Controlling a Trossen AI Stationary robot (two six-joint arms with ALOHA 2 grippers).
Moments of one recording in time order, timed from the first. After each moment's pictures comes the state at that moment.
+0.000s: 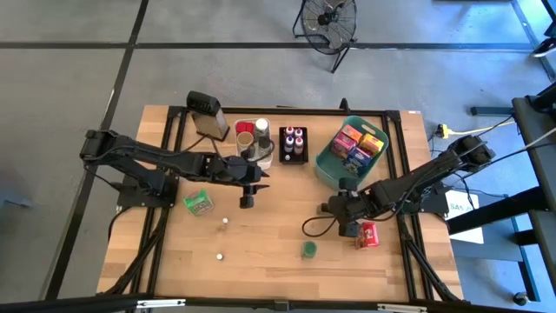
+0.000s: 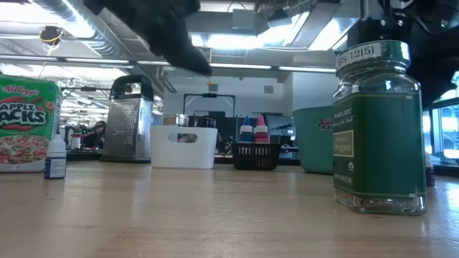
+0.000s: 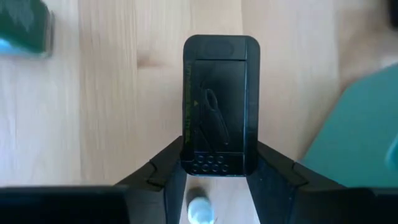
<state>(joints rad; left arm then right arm) -0.06 1.35 0.86 -0.12 -0.19 0.01 0.43 1.38 0.80 -0.65 0.27 0.41</state>
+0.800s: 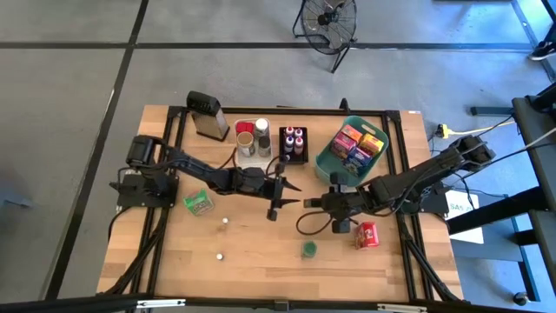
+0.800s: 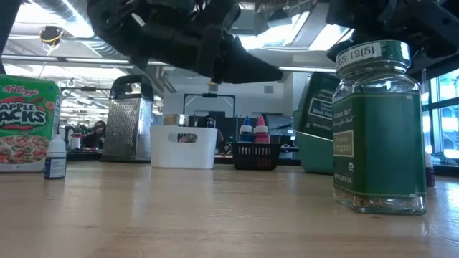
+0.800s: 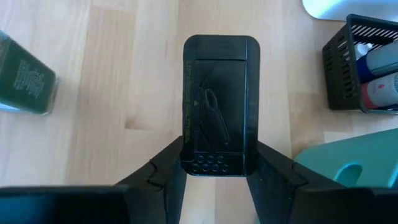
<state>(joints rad) -0.07 1.79 0.86 0.71 -0.03 0.27 0.40 1.38 0.89 -0.59 0.36 0.22</state>
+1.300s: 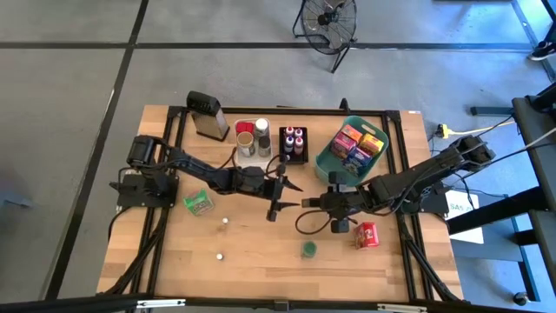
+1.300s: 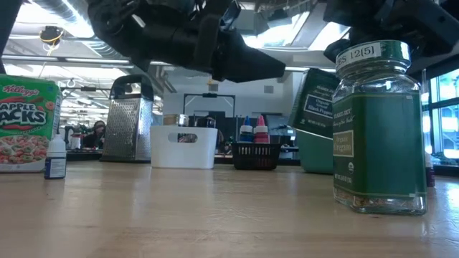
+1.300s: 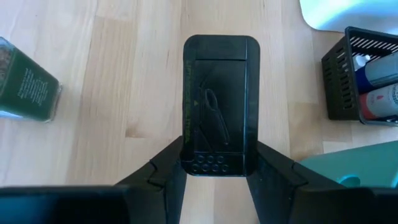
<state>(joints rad) -0.06 1.80 0.86 0.74 0.03 0.21 0.39 1.38 0.89 -0.56 0.36 0.19</state>
